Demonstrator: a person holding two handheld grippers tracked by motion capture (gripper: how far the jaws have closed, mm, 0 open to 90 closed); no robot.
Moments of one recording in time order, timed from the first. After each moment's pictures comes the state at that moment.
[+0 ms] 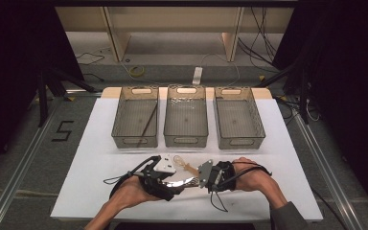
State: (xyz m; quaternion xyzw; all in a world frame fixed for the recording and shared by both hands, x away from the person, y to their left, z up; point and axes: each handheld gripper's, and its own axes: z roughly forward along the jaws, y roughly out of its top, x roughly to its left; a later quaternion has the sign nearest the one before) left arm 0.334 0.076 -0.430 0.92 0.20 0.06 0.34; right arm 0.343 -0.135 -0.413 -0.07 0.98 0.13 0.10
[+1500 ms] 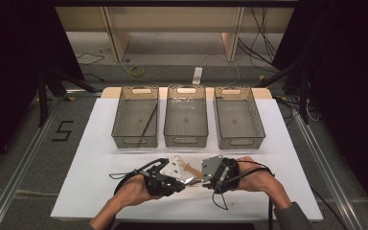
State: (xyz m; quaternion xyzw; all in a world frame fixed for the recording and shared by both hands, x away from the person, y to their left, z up) left arm 0.336 0.072 -0.428 0.93 0.14 0.04 0.34; right arm 0.341 -0.146 -0.394 -0.02 0.96 0.22 0.14
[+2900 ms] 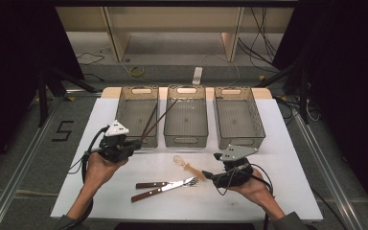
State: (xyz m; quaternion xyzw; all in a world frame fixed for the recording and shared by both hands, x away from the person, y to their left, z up) left arm 0.388 0.187 -0.393 0.80 0.41 0.17 0.40; right arm 0.347 -0.184 -0.423 0.27 0.86 0.41 0.15
